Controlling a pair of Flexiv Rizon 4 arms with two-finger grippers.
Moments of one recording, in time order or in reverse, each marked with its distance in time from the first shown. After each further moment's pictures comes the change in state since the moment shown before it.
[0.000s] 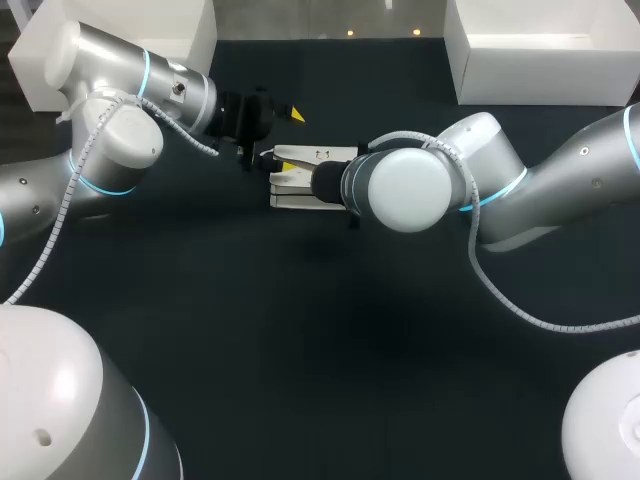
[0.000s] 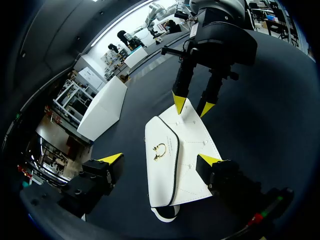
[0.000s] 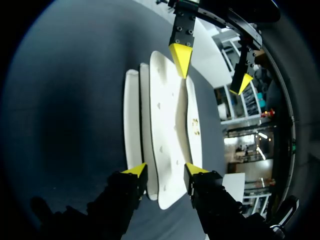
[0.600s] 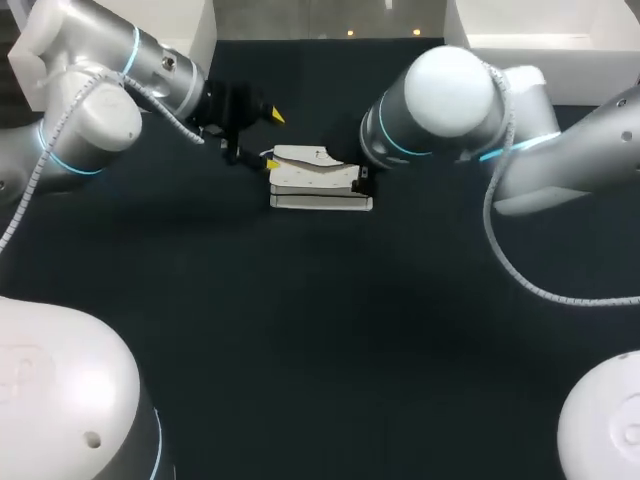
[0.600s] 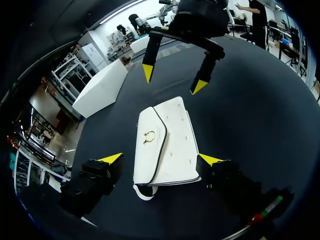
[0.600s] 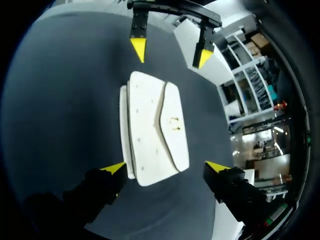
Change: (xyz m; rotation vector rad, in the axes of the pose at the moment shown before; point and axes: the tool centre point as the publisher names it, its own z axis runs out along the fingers) left arm 0.015 0.002 -0.043 -0.111 0.089 -0.206; right arm -0.043 -0.009 -0.041 -0.023 0.180 0.074
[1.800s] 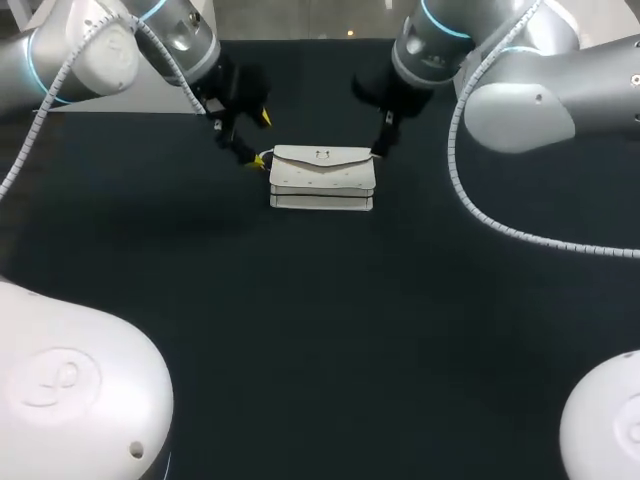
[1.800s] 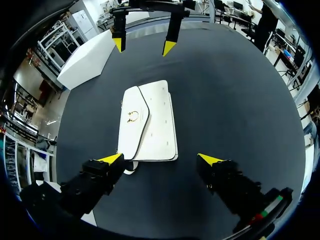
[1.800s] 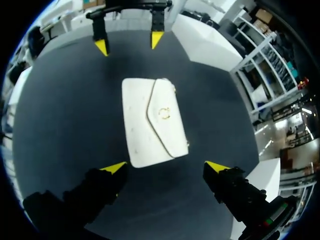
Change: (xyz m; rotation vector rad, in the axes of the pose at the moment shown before) left arm 0.018 0.000 -0.035 -0.253 0.179 -0.106; right arm -0.042 -0.022 -0.018 0.010 0.312 0.128
